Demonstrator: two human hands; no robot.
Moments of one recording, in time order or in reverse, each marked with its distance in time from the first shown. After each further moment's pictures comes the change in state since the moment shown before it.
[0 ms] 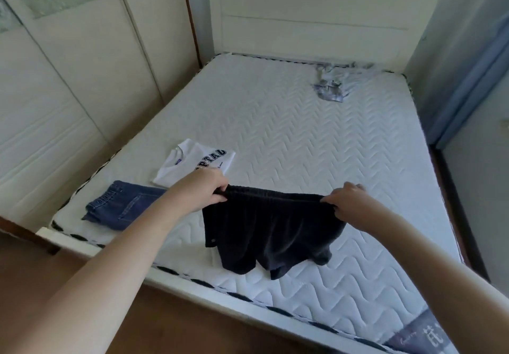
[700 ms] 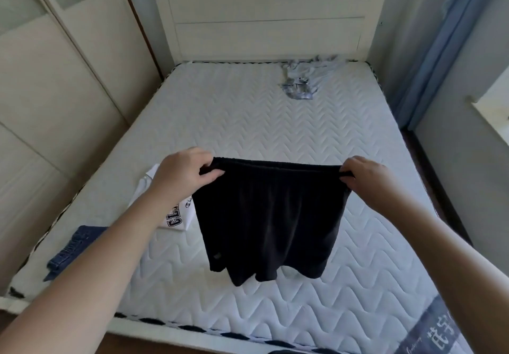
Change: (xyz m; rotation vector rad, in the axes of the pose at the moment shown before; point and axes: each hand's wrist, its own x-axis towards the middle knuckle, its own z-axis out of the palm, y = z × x) left_hand 0.127 0.008 -0.051 -0.006 0.396 0.072; right_hand 0.023 0.099 -0.033 0.454 0.406 0.318
